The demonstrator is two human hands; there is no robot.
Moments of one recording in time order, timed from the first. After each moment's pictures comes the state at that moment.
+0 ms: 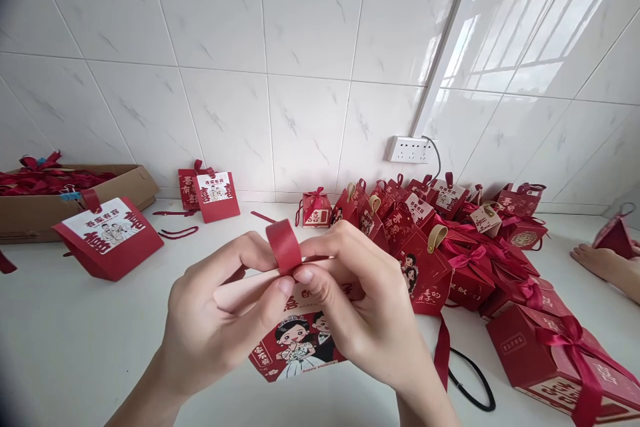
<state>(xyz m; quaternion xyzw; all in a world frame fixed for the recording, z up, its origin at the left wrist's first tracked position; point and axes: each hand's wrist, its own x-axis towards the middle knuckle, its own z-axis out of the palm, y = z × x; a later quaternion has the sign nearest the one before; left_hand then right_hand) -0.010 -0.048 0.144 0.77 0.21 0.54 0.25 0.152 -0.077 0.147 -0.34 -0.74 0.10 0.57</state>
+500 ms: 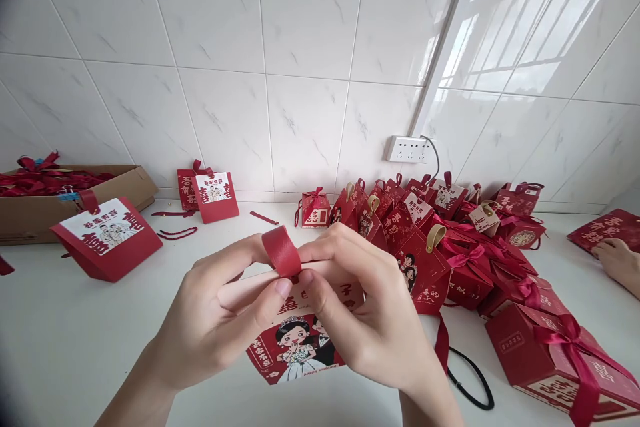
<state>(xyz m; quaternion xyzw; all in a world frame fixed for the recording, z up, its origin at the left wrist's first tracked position) -0.016 -0.044 0.147 0.78 0.22 0.45 0.37 0.153 -0.081 0.150 -0.35 -0.75 0.16 0.54</state>
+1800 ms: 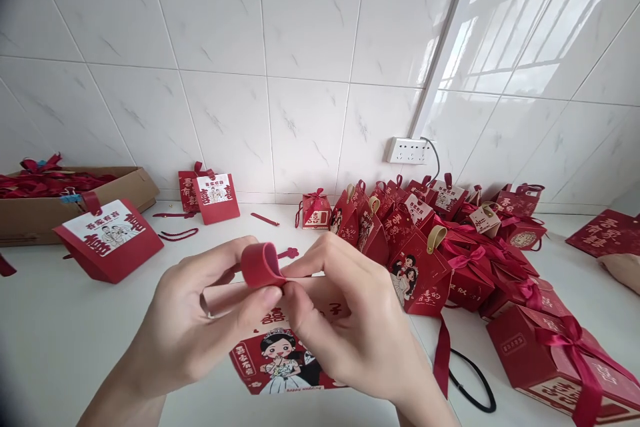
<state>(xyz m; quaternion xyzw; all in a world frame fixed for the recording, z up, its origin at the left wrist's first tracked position) -0.026 -0.048 0.156 0.77 0.23 0.46 0.38 0.146 -0.082 0.142 -0.35 -0.76 0.15 0.53</state>
